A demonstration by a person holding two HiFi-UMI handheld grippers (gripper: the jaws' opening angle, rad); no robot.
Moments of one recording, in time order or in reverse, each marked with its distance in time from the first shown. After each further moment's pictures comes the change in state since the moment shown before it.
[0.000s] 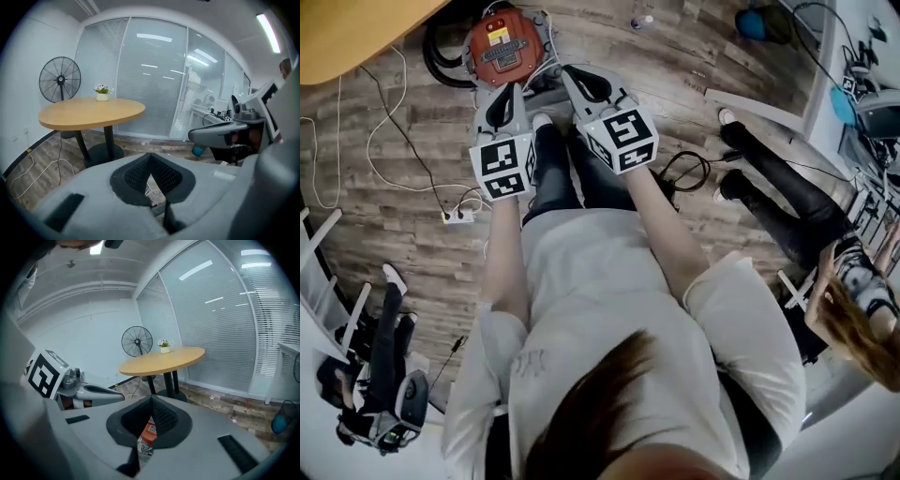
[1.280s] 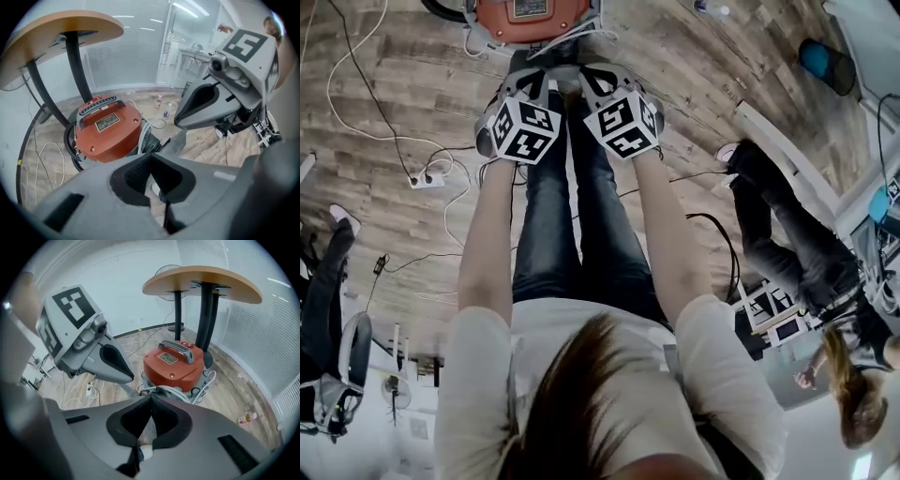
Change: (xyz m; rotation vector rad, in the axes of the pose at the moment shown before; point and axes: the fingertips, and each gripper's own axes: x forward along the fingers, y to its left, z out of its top) left arm 0.135 0.025 -0.306 0.211 0.554 -0.173; right arm 0.136 -0.012 -0.306 -0.363 0.567 0.282
